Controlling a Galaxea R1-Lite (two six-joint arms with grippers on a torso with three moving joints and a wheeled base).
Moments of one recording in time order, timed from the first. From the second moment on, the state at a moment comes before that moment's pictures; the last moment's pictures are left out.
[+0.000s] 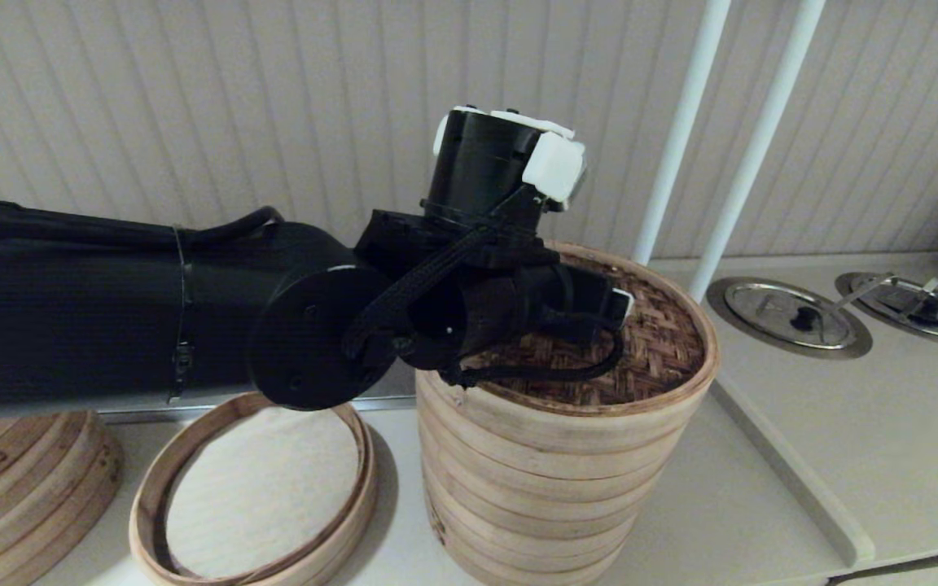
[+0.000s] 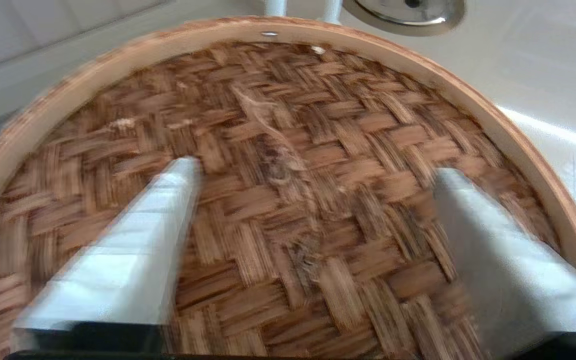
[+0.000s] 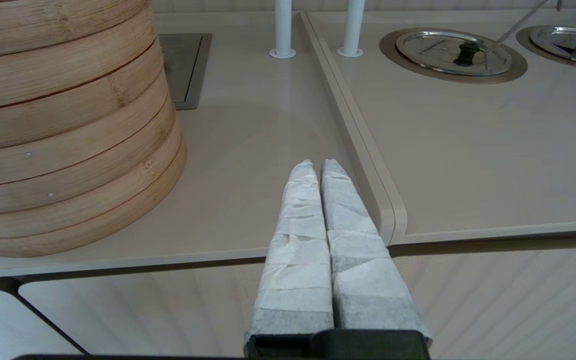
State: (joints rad) left arm -0.96 1.95 -1.59 -0.07 0.23 -0.12; right arm 0.00 0.00 0.00 0.00 -0.02 0.01
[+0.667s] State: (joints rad) left arm -0.96 1.96 -1.58 -0.08 0.25 -0.11; right arm 0.00 0.00 0.00 0.00 -0.02 0.01
